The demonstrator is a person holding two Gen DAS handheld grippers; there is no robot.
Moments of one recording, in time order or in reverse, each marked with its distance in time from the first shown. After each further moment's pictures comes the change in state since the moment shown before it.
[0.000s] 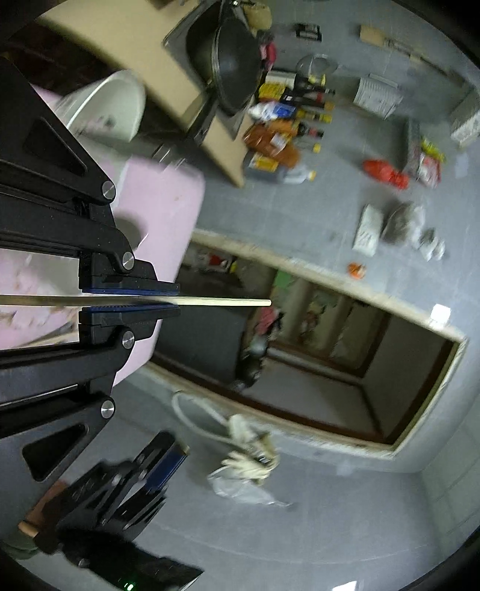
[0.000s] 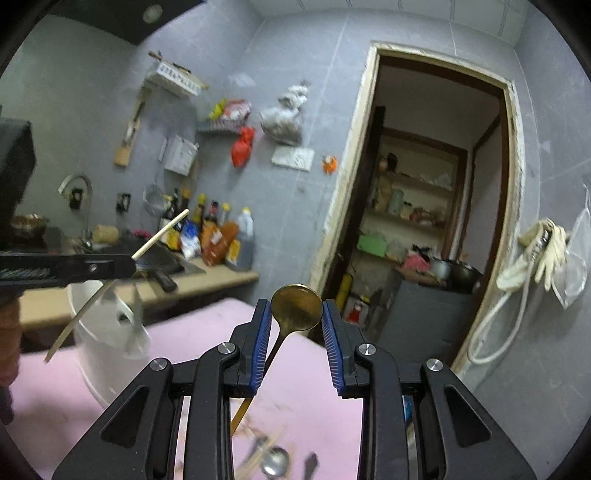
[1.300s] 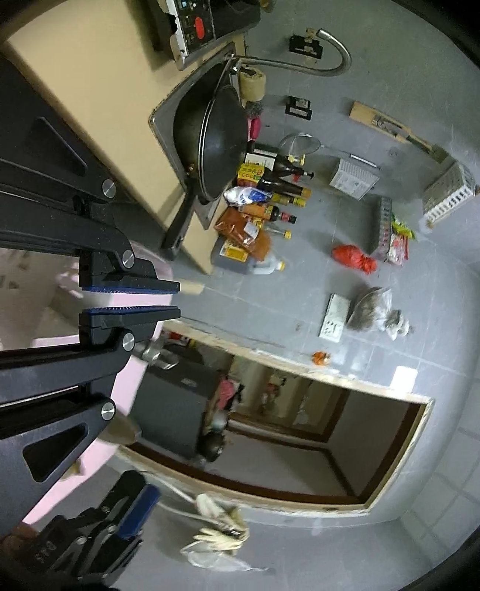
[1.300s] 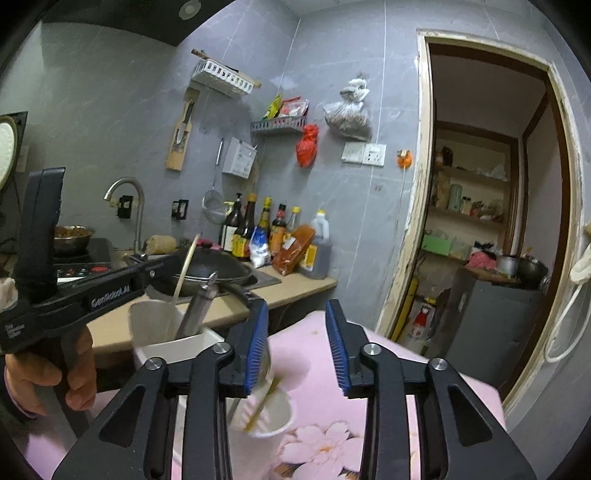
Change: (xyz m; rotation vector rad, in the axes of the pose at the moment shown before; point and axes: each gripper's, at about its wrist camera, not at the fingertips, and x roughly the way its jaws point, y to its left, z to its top) left arm -0.011 0.109 -0.034 -0.009 -0.150 0.251; right arm 0.063 0.100 -0.017 0.060 0.015 0.207
